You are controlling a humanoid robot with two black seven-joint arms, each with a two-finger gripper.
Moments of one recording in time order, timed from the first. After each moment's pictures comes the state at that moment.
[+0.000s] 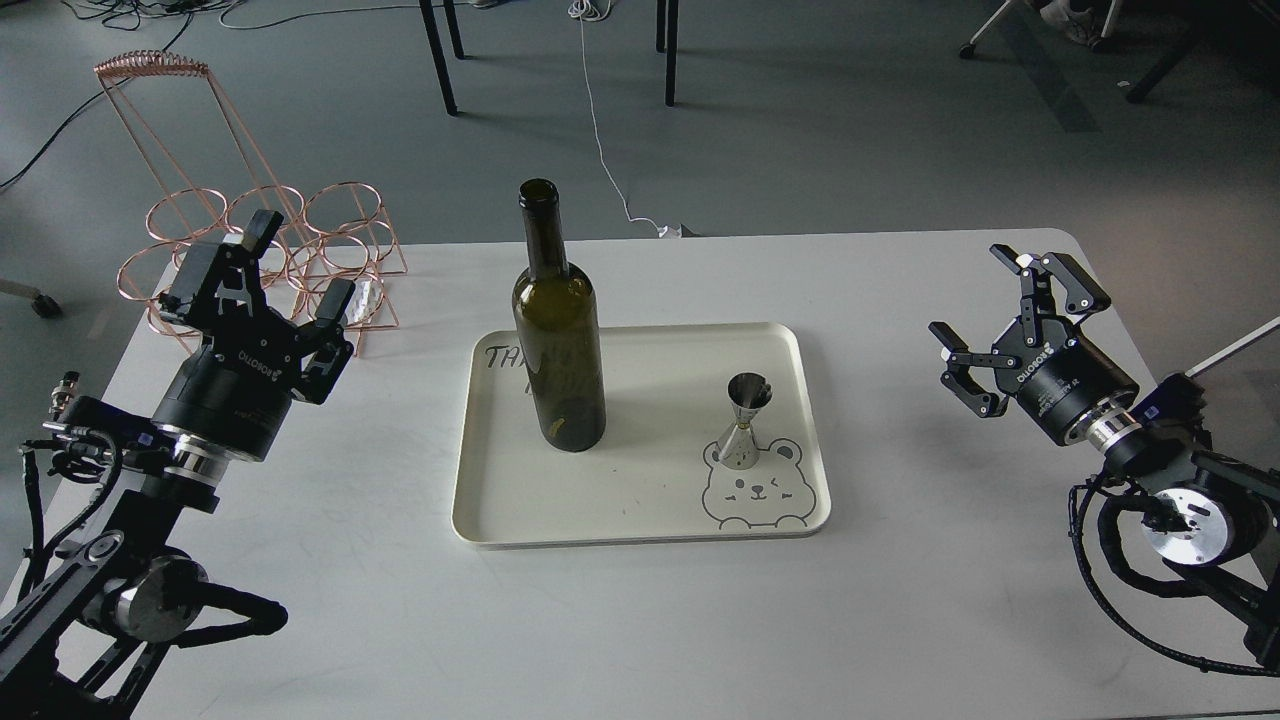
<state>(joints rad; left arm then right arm) 0.00 0.39 -1.28 -1.50 0.73 -0.18 -0.41 0.54 -0.65 0.43 1.05 0.01 0.36 0.49</state>
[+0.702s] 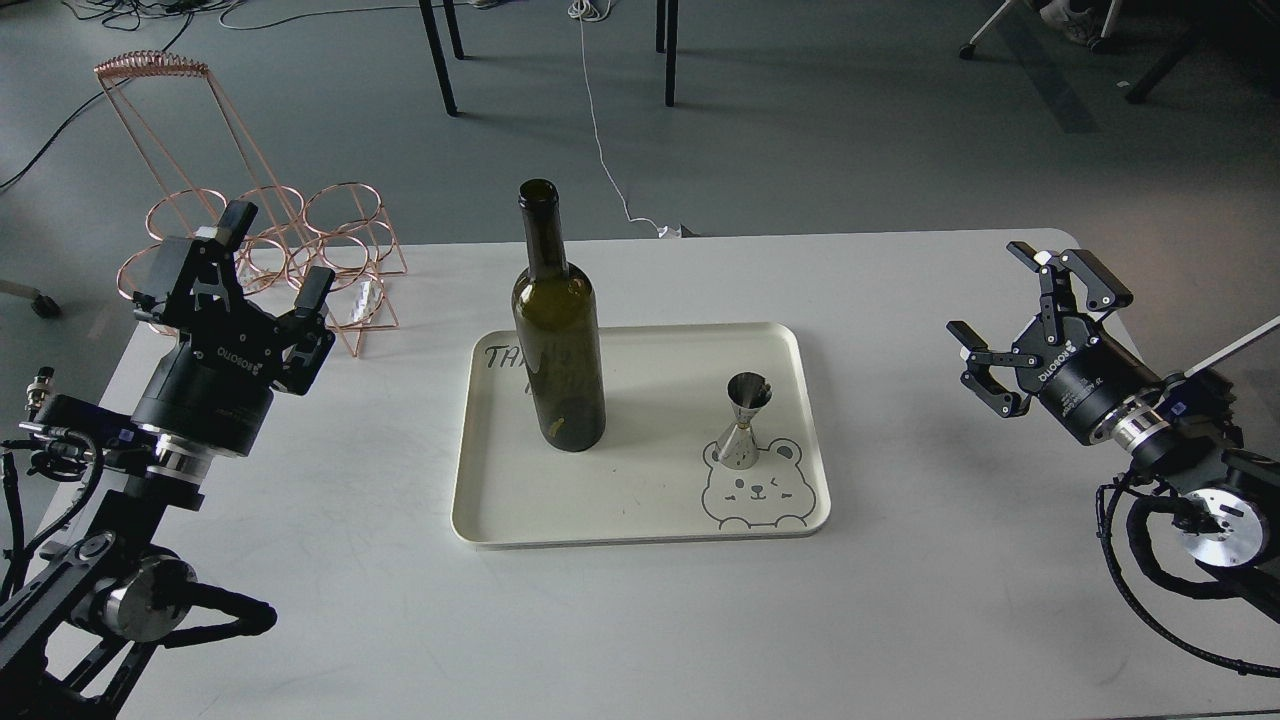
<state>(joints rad) -0.01 0.41 -1.28 -1.48 0.74 -0.19 -0.49 0.55 -0.74 0.40 1.09 -0.05 0.37 0.49</state>
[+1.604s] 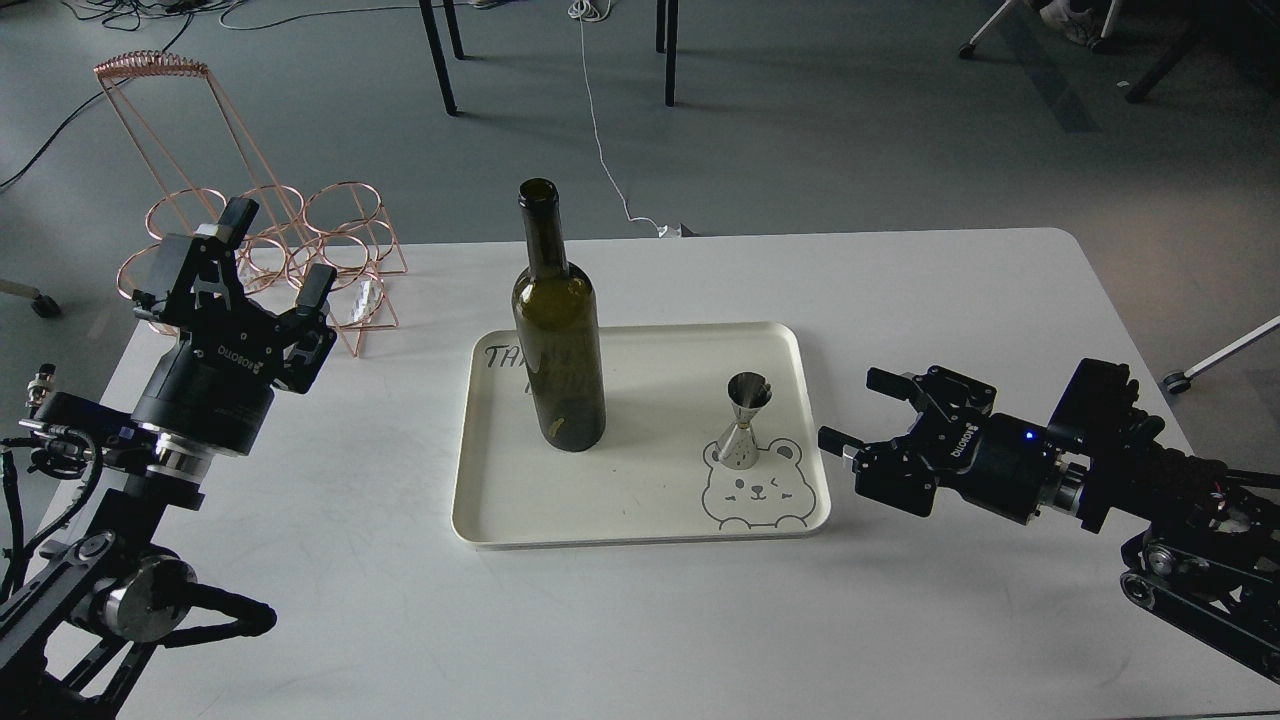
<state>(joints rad) -0.01 0.42 -1.28 -1.49 0.74 -0.19 -0.49 0.55 -0.70 0.35 1.26 -1.96 -0.40 0.49</state>
